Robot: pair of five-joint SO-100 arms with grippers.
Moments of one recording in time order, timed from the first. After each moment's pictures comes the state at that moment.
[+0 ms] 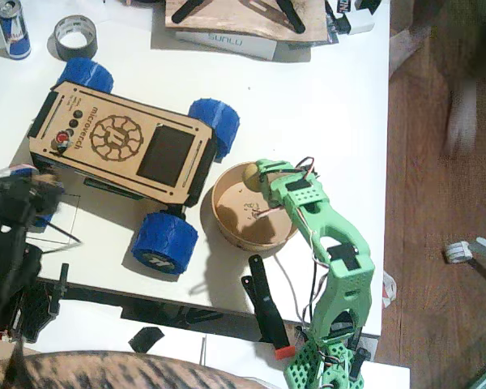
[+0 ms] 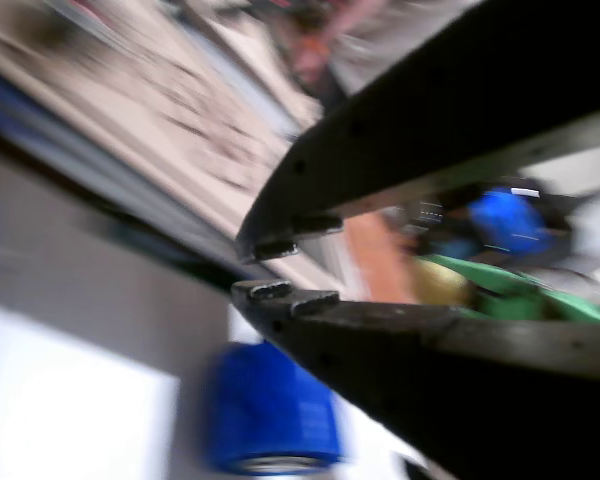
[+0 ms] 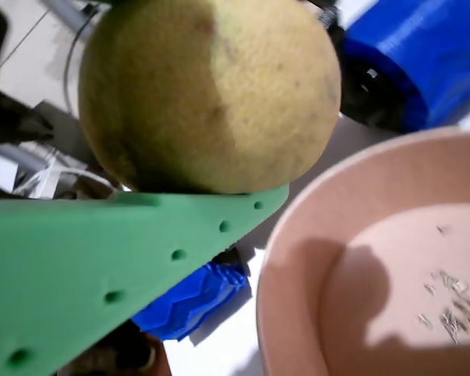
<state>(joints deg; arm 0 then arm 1) -2.8 147.7 148.1 64.0 -34.3 -28.9 73.4 98.0 30.1 5.5</state>
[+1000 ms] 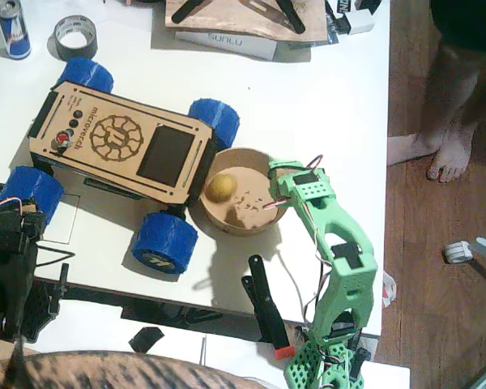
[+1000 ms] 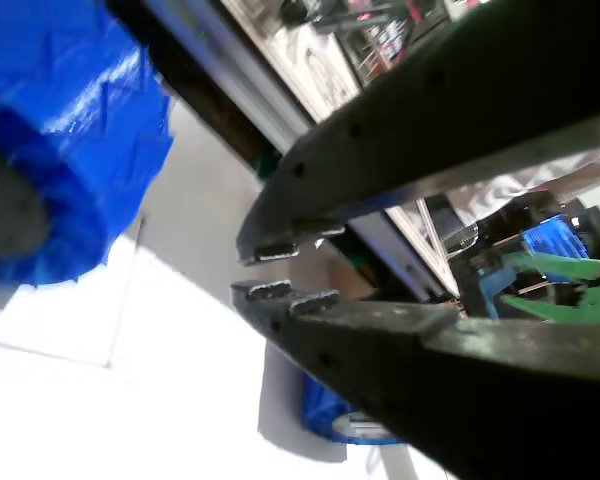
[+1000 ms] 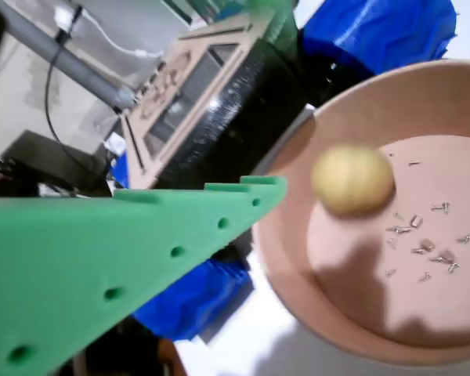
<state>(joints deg) -9.3 175.0 178.1 61.5 -30.8 -26.9 76.6 97.6 37.1 9.0</state>
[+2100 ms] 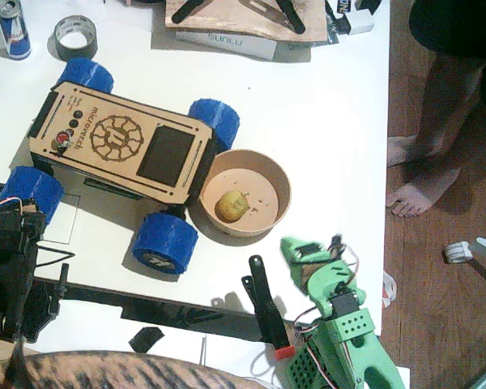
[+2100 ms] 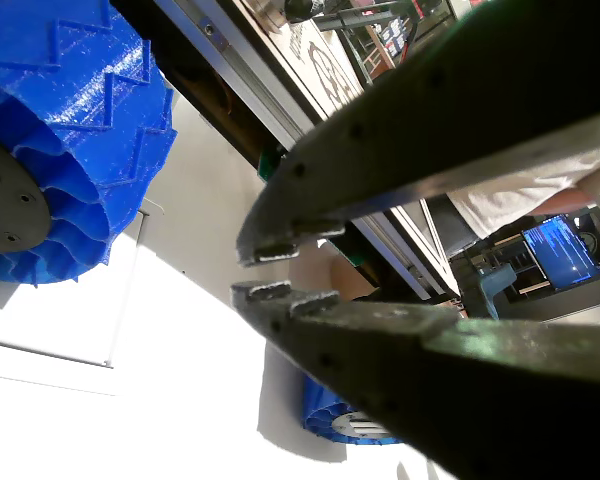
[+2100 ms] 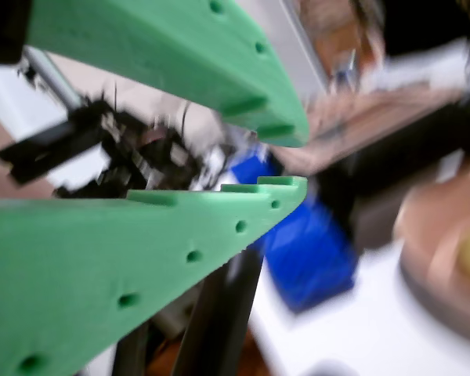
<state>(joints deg) -9.3 174.5 178.1 61.1 -30.8 -35.2 186.9 173.2 50.0 8.4</state>
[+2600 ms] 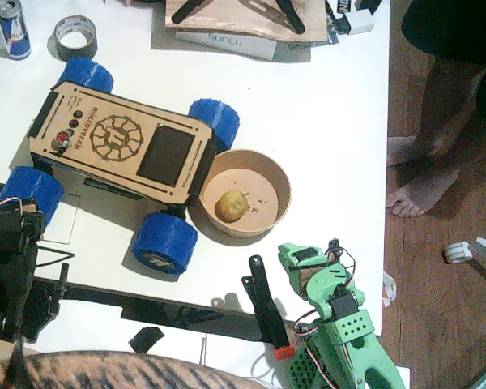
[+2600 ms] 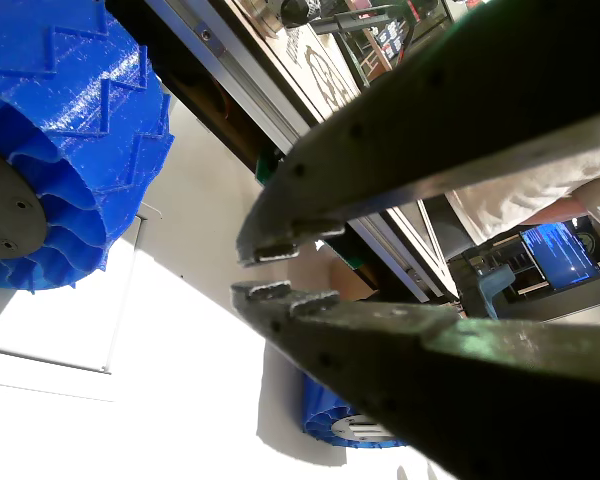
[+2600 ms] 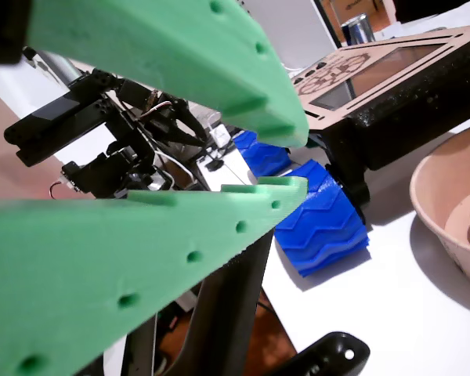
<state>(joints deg) -9.3 174.9 178.1 61.1 -30.8 -35.9 188.0 173.5 53.1 7.0</state>
